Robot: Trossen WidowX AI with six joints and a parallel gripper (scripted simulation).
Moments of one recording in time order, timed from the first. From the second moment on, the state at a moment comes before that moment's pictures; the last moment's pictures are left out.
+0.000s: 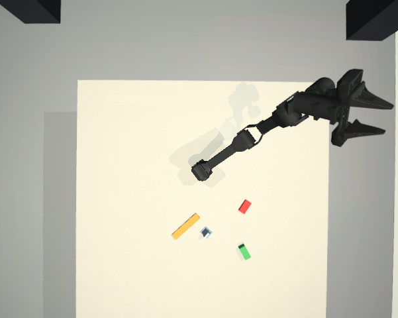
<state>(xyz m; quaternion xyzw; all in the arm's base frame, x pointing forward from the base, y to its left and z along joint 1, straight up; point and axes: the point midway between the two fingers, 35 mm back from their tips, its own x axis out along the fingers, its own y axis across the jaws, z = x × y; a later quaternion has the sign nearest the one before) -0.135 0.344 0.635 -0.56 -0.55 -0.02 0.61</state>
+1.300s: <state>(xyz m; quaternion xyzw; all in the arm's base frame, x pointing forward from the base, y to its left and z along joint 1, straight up) 0.109 0.004 0.683 -0.19 -0.33 -0.08 0.92</state>
